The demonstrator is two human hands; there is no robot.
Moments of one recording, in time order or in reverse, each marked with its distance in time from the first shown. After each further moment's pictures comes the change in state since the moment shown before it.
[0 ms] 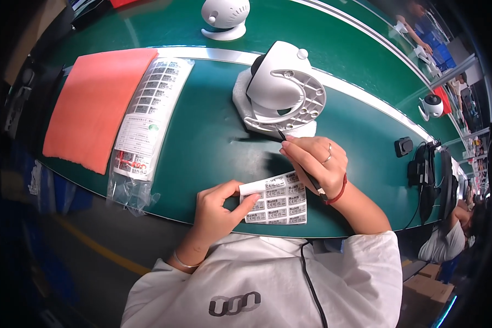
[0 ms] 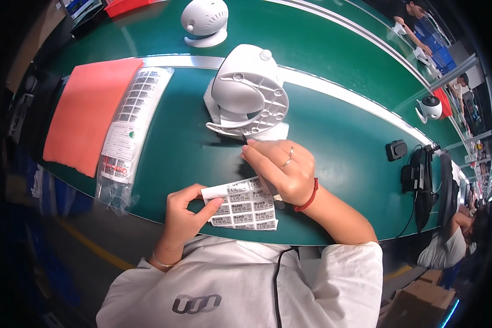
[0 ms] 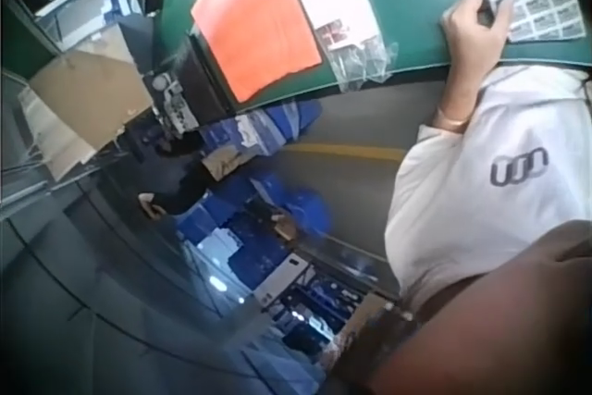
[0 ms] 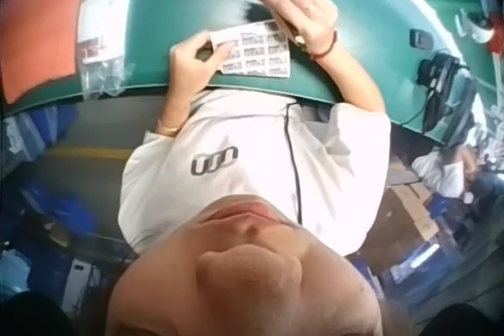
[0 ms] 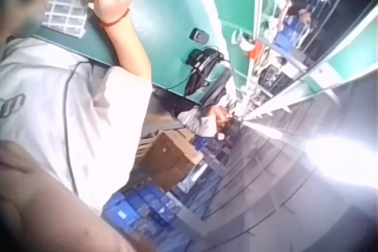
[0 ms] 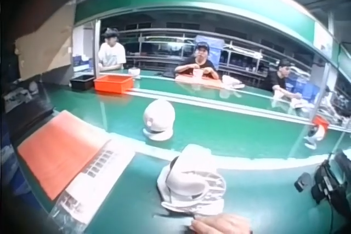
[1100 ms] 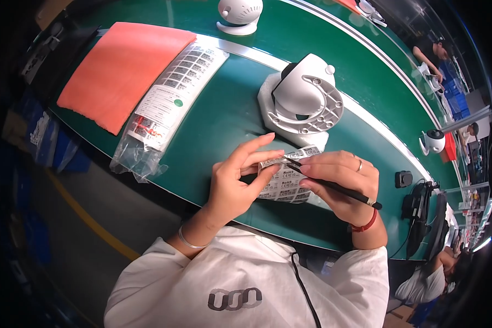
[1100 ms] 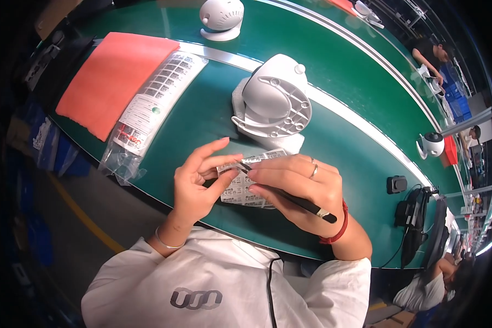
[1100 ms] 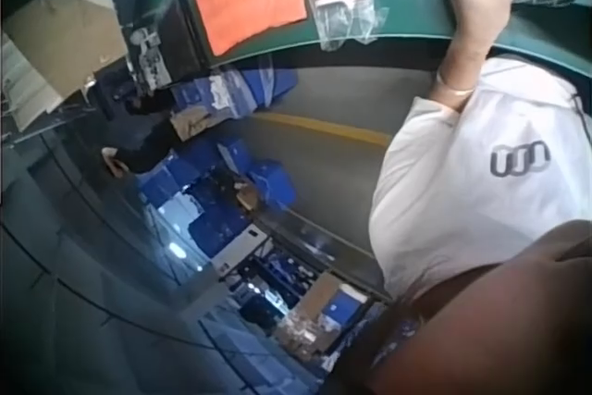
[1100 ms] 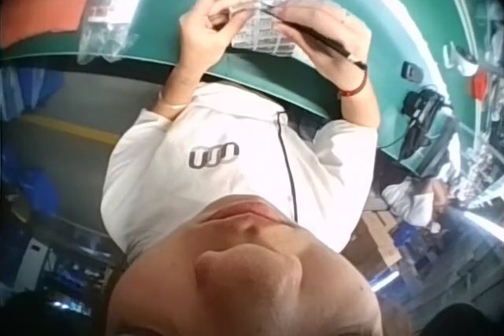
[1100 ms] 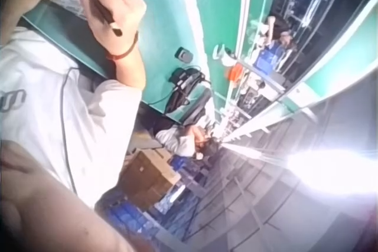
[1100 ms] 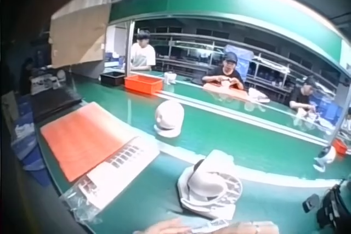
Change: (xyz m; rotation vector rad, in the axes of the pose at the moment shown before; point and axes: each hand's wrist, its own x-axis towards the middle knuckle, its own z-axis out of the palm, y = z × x) left_hand 0.020 0.024 0.021 -0.364 0.183 0.128; right_hand 0.049 -0.025 -0.056 0.493 -0.239 0.189
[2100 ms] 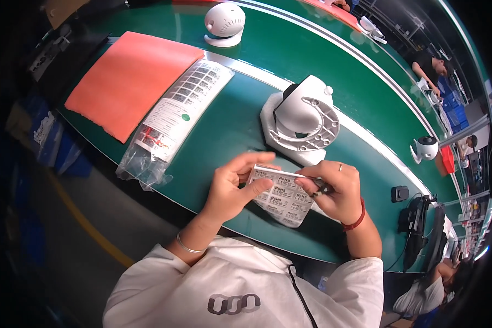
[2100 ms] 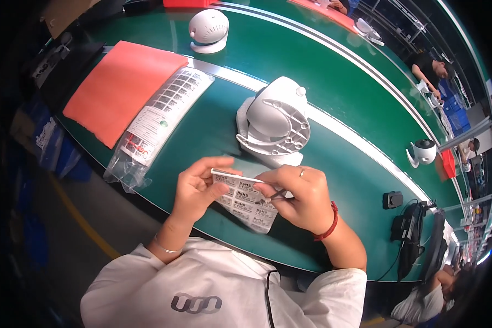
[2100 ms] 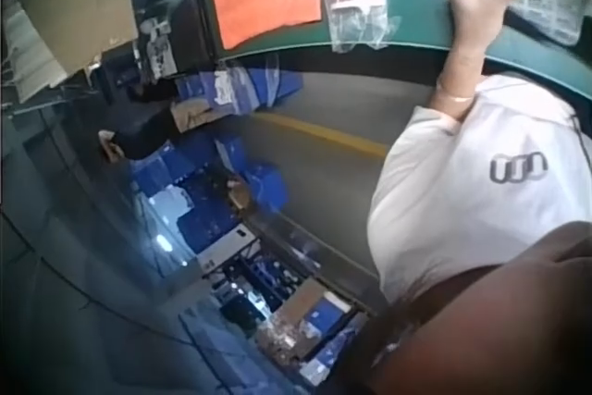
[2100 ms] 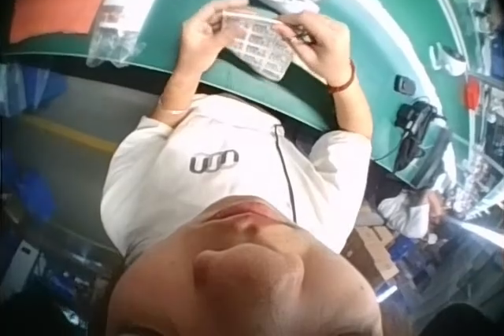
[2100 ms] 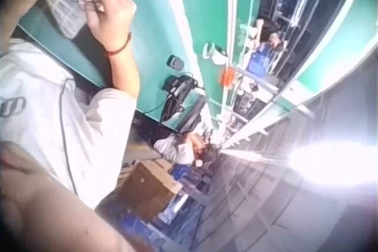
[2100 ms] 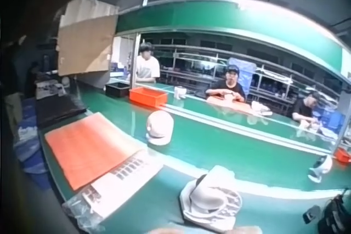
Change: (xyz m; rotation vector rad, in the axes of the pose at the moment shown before) left_hand 0.005 0.001 -0.006 -0.343 0.047 -0.143; right_hand -0.004 0.023 0.005 0.012 -0.089 0.096
